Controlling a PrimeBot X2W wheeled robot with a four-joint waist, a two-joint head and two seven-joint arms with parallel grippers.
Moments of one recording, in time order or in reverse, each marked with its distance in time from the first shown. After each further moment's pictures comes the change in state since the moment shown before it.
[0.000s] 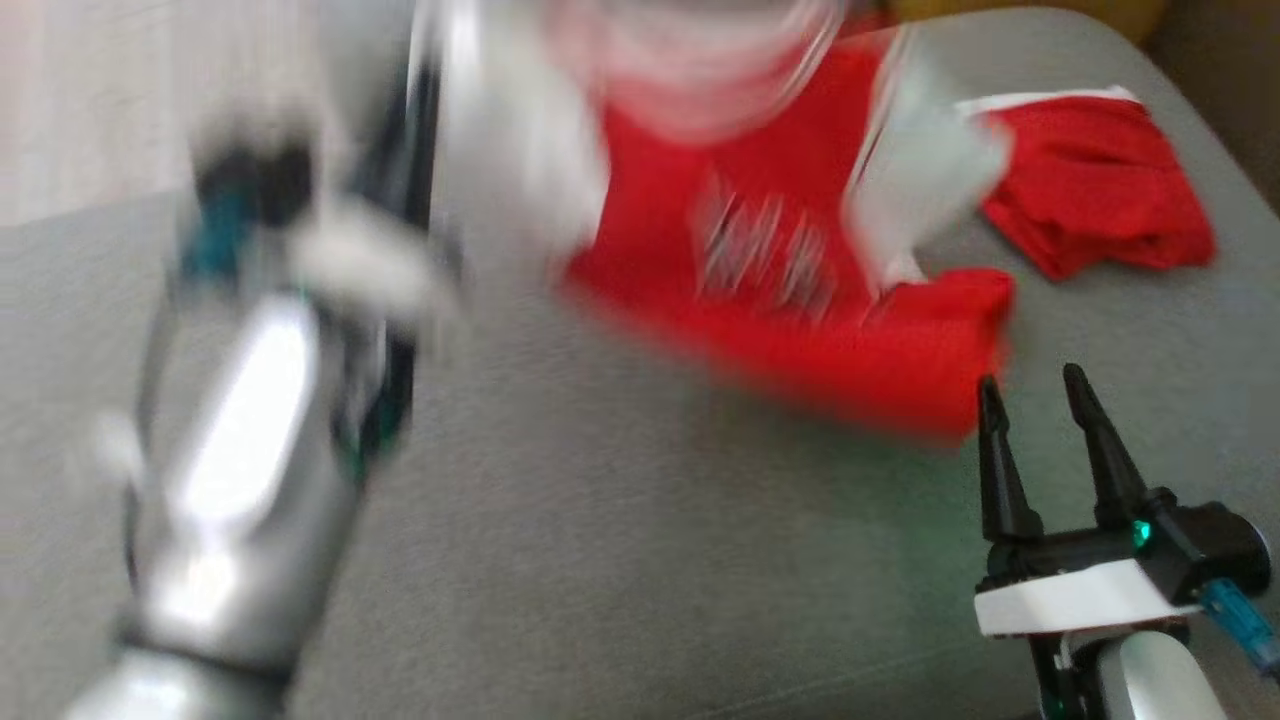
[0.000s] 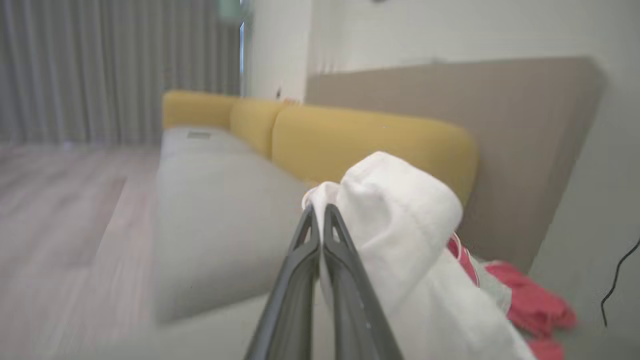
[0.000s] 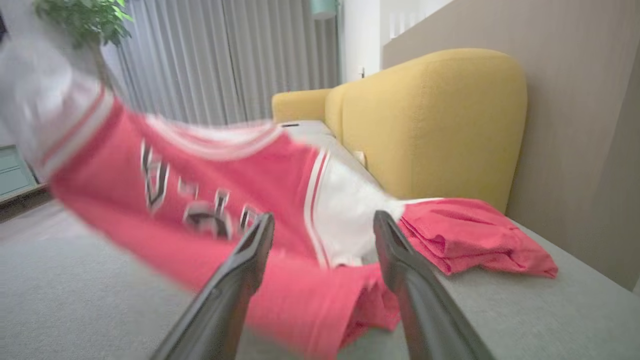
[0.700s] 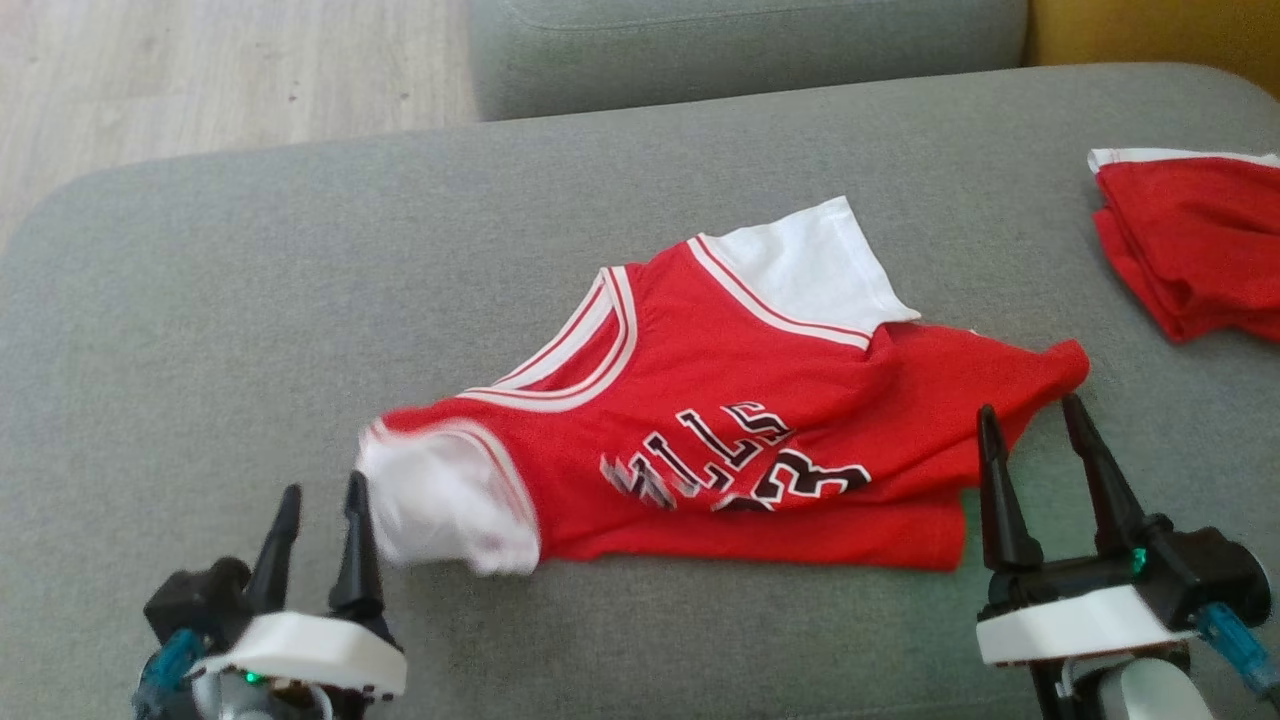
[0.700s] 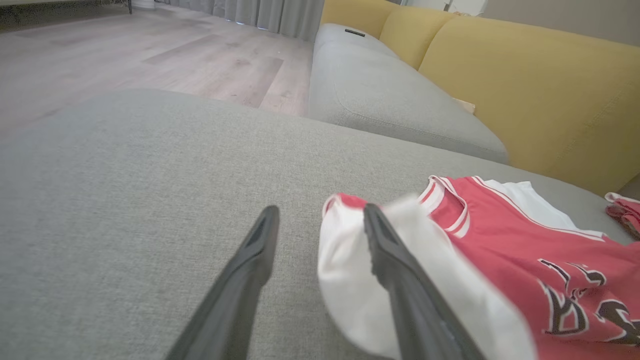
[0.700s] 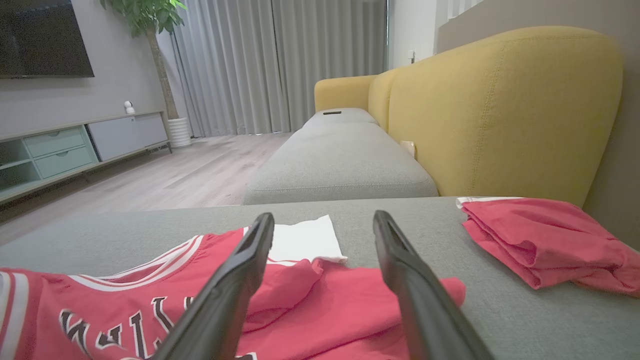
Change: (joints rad) left arm 0.778 -0.133 0.417 -0.209 0.165 -0.014 0.001; right arm 0.039 -0.002 -0.007 -0.003 -0.007 0.000 0.000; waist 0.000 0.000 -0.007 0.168
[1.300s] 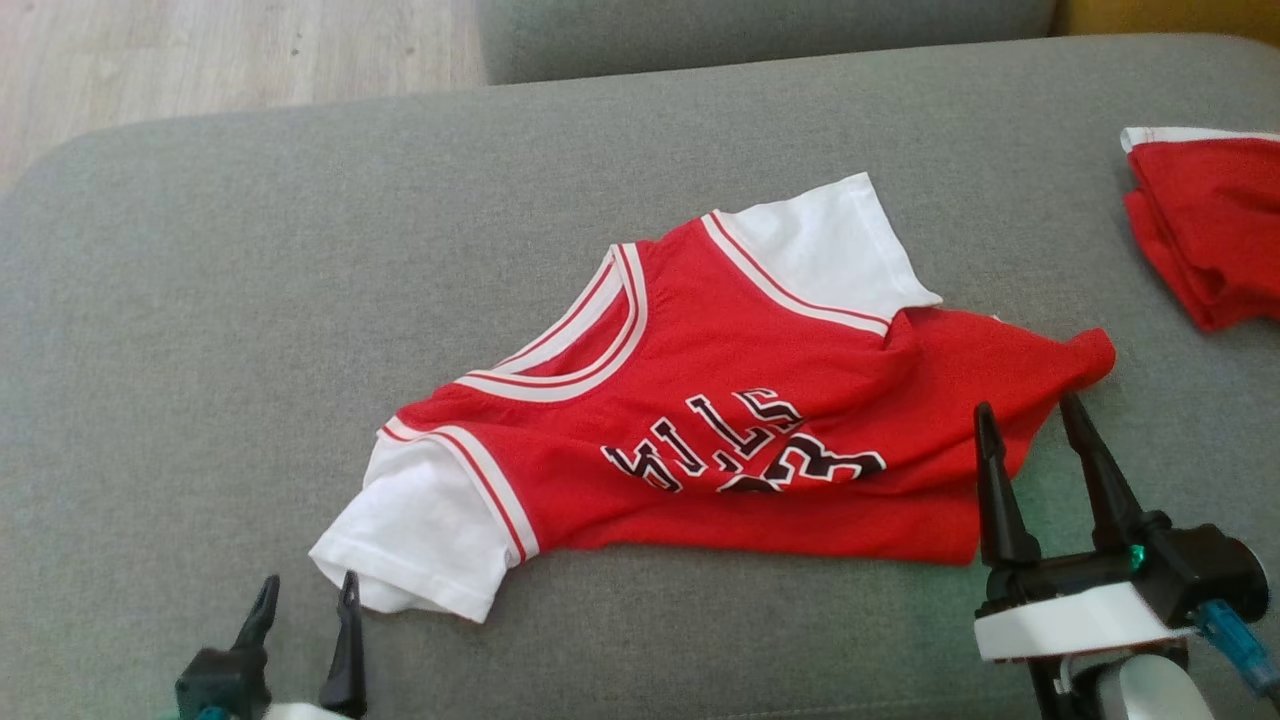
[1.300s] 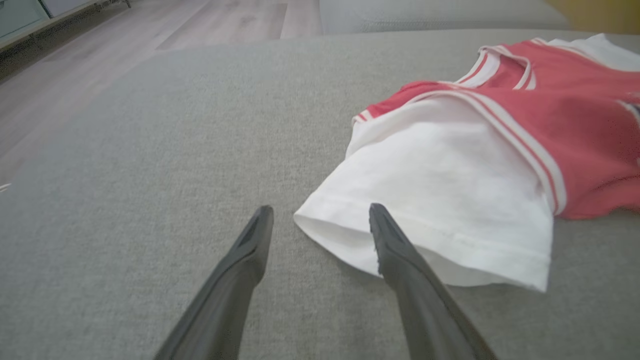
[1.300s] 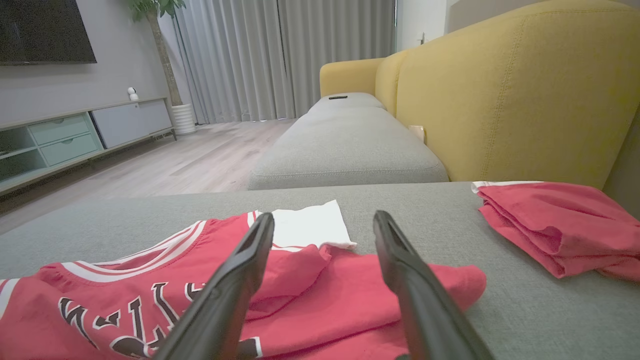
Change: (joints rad) left arm 0.150 0.045 0.021 -0.026 0.259 0.028 0.000; right arm 0.001 0.001 0.006 0.000 0.000 0.000 0.000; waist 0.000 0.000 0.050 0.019
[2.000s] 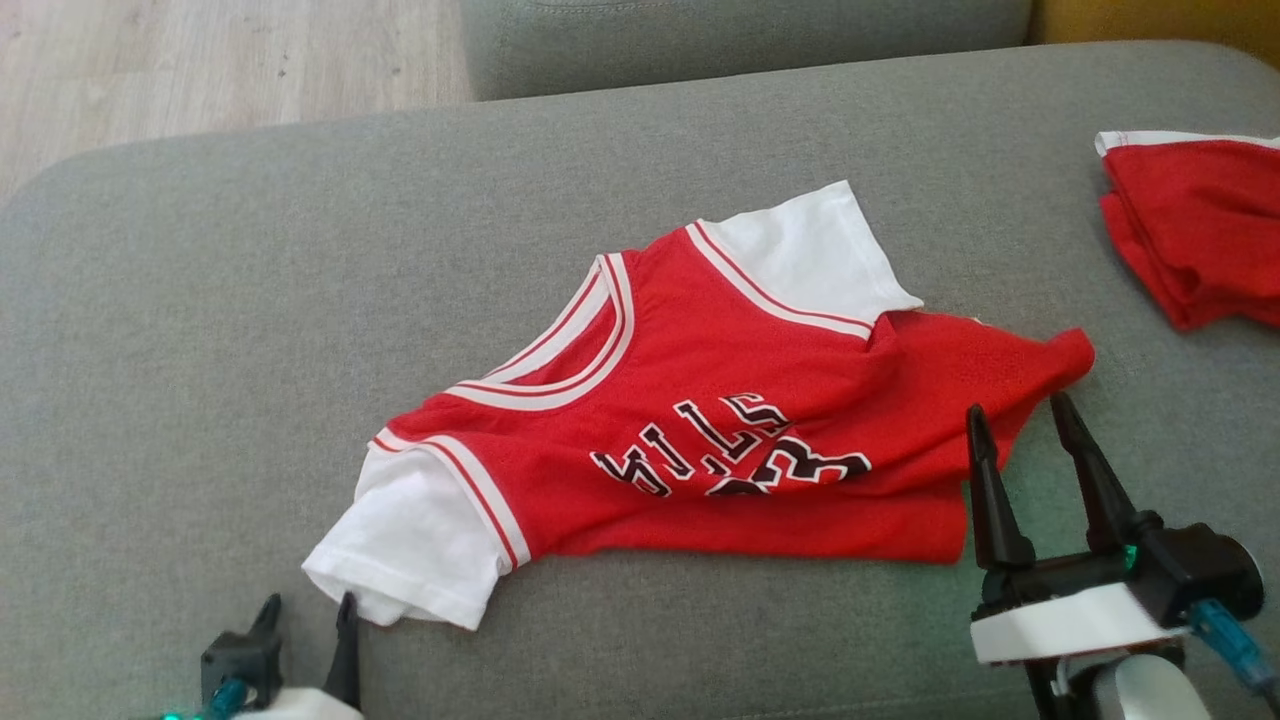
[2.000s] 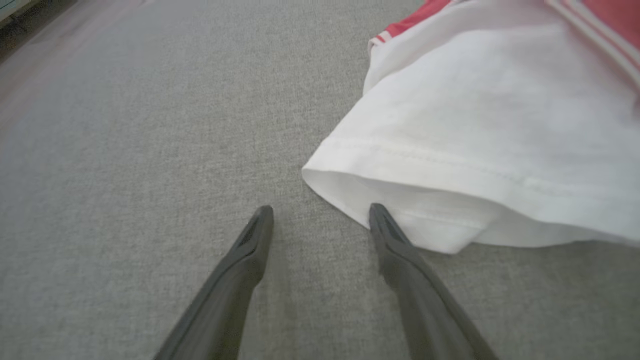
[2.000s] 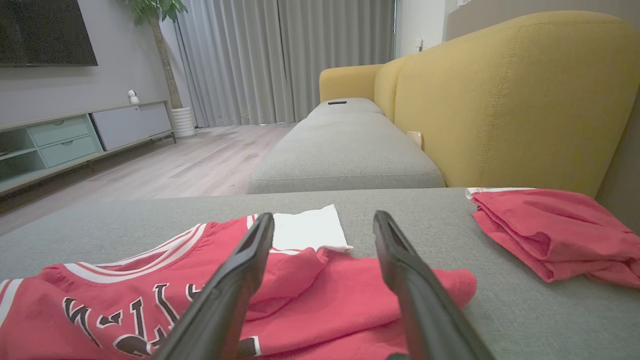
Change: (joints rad) left arm -0.115 0.025 -0.011 0.273 0.041 0.002 0.000; right arm -0.003 -0.009 0.015 0.005 0.000 0.000 0.000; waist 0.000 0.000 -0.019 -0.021
